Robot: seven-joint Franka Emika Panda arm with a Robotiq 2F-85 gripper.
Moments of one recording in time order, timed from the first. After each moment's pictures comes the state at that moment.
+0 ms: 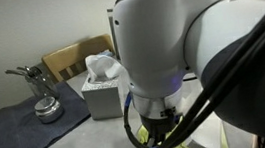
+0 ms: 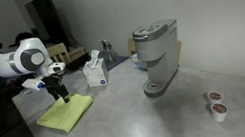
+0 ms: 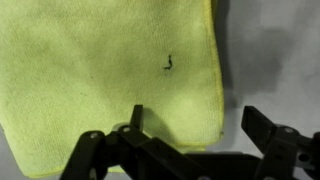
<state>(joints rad) 0.45 0.46 0.08 -2.25 -0.17 2.66 0.49</state>
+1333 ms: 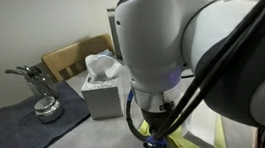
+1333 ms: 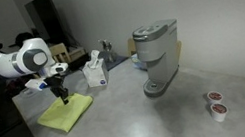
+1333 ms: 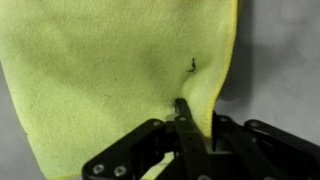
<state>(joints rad) 0.45 0.46 0.05 -2.25 -0.17 2.65 0.50</state>
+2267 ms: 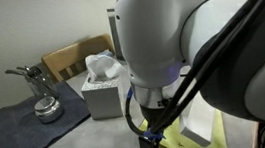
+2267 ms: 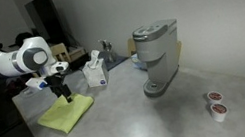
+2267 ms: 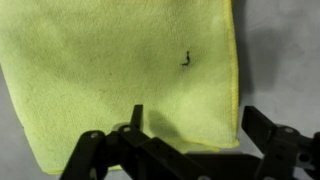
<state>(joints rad) 0.44 0.45 0.05 -2.25 -0.16 2.65 0.51</state>
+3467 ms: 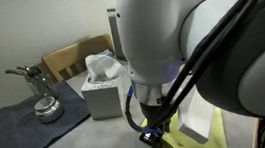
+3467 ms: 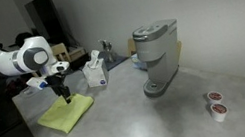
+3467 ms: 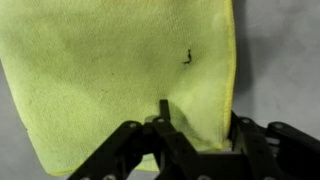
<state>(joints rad) 0.44 0.45 0.05 -2.25 -0.14 2.65 0.51</state>
